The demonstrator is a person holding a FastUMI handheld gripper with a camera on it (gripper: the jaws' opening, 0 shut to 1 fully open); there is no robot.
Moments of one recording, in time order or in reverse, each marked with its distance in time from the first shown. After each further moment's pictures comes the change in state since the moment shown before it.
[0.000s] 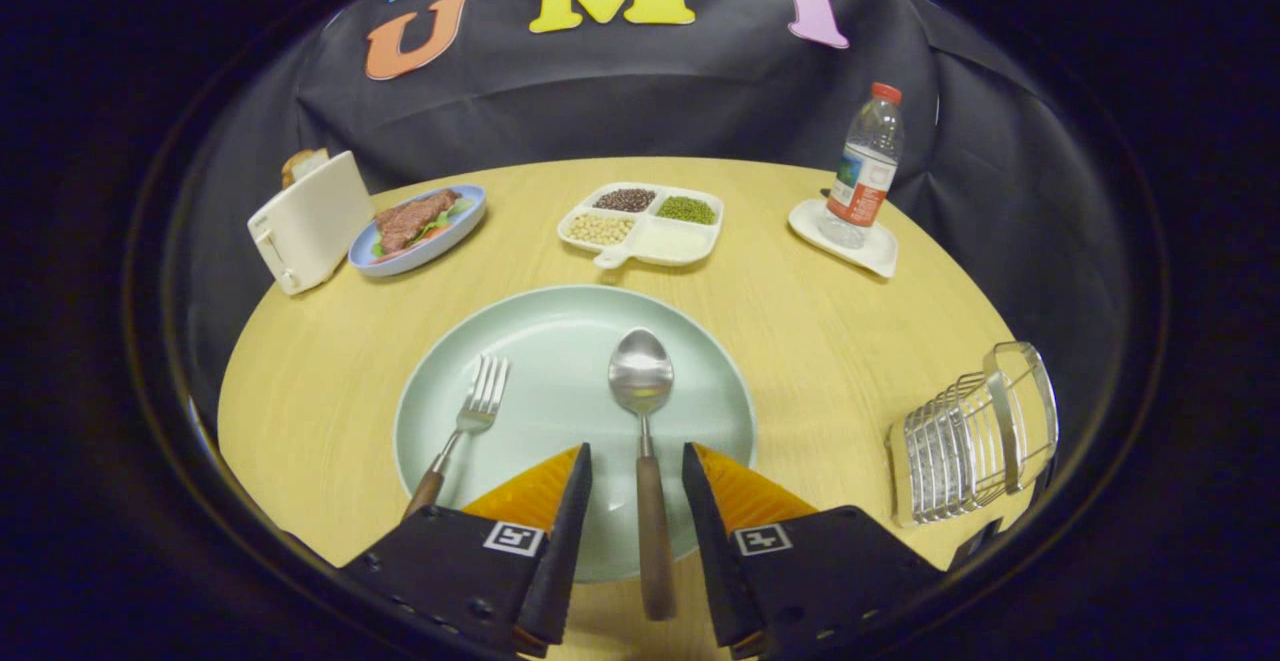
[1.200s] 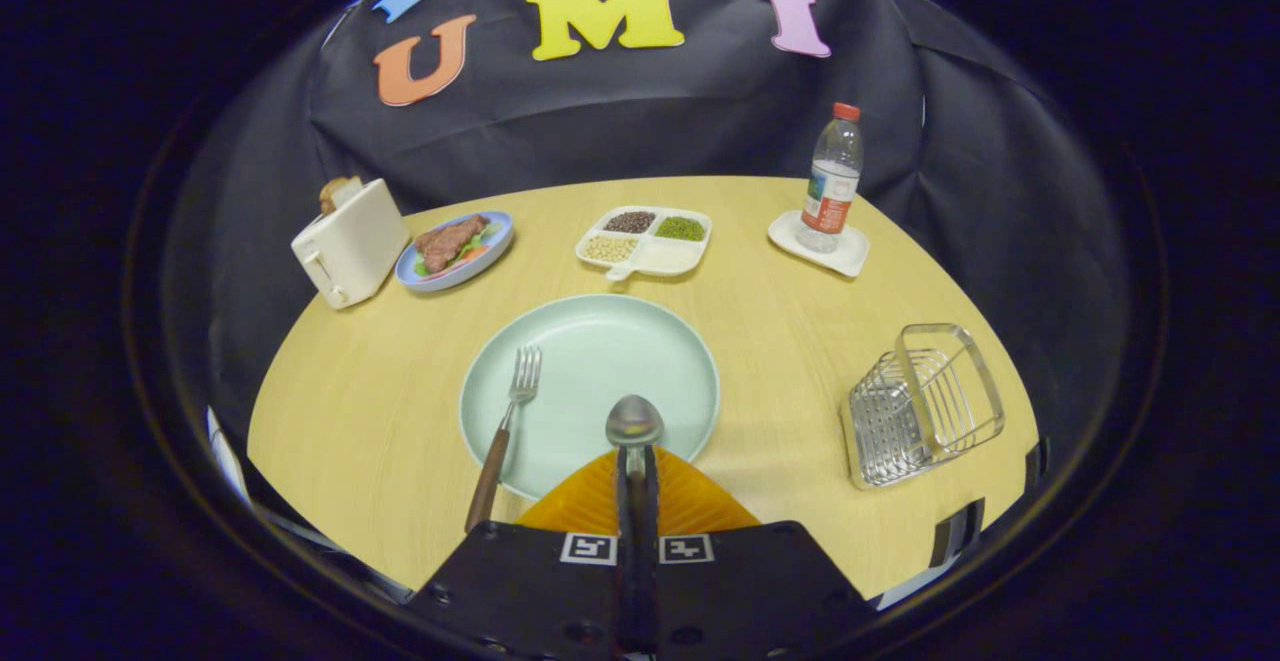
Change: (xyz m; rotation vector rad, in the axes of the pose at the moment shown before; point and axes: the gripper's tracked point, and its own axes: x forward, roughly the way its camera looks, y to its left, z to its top) arm -0.074 -0.008 -0.011 0.030 -0.015 0.080
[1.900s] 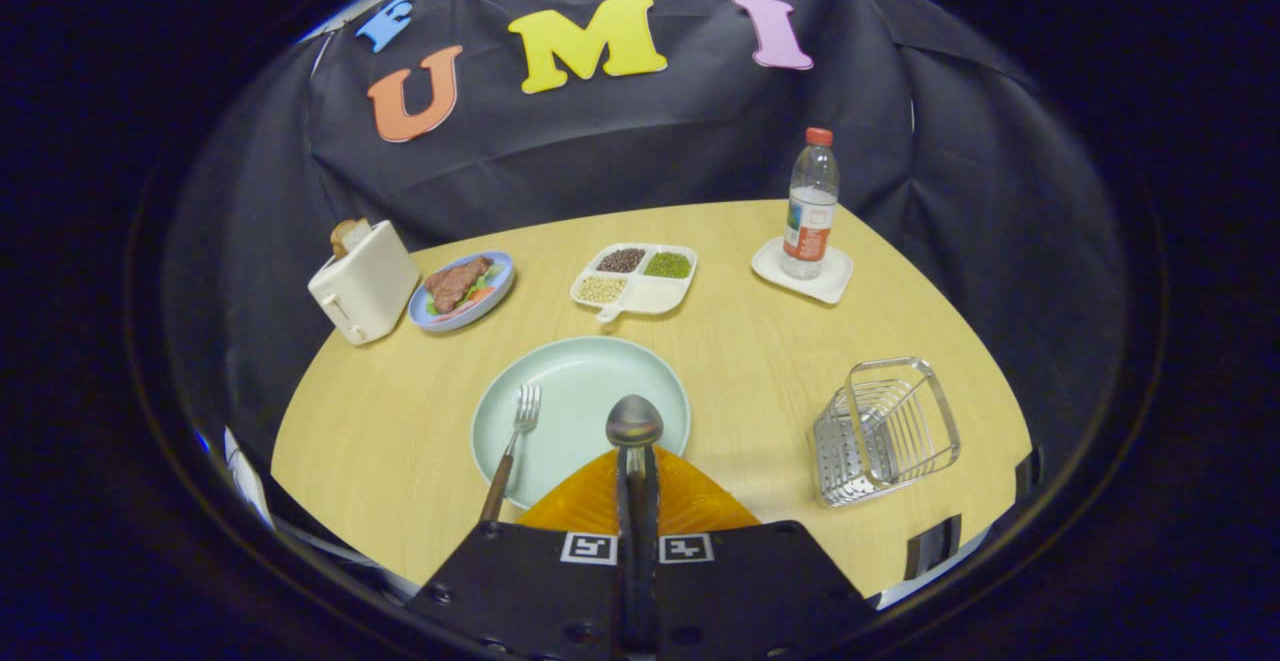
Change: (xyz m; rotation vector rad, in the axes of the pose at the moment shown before) arm -0.044 -0.031 0.042 0.042 -0.096 0.033
